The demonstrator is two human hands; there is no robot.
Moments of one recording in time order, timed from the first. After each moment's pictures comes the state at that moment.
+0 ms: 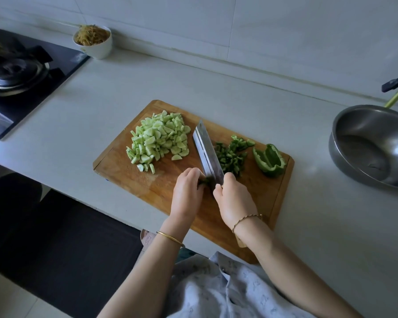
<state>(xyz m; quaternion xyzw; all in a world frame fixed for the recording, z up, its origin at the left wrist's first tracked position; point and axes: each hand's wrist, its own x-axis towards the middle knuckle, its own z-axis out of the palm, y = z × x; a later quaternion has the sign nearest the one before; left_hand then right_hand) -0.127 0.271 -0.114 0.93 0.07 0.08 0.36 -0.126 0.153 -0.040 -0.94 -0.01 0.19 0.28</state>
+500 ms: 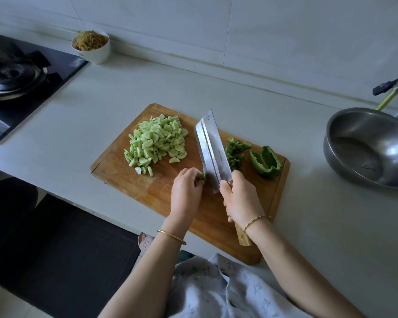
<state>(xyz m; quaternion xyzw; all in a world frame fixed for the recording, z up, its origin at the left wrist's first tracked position) -0.121 0.267 -0.106 0.91 0.11 0.08 0.39 -0.124 0.137 -0.043 -0.89 0.02 0.16 0.42</state>
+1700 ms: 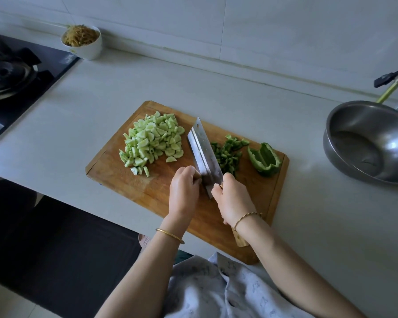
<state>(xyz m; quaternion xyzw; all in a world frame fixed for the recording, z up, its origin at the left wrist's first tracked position) -0.117 0.265 -0.107 0.91 0.13 0.08 0.39 -0.119 0.146 -0.049 -0.92 0.02 0.21 0.34</state>
